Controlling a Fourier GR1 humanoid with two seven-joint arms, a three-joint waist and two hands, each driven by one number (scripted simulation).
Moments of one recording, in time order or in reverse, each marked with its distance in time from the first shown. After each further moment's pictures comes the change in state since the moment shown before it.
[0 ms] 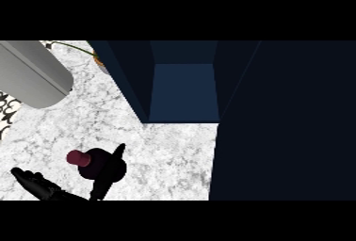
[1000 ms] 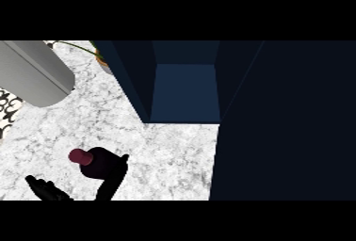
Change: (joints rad) left arm 0.047 0.053 -0.044 0.077 0.218 0.107 -0.086; right arm 0.001 0.023 -0.008 0.009 -0.024 0.025 0.011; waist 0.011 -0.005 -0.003
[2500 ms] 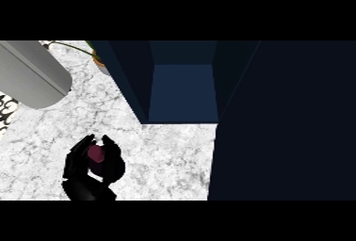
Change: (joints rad) left arm -0.188 0.027 -0.006 0.084 0.315 0.009 -0.132; right arm 0.004 0.017 0.020 0.013 -0.014 0.019 -0.026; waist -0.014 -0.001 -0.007
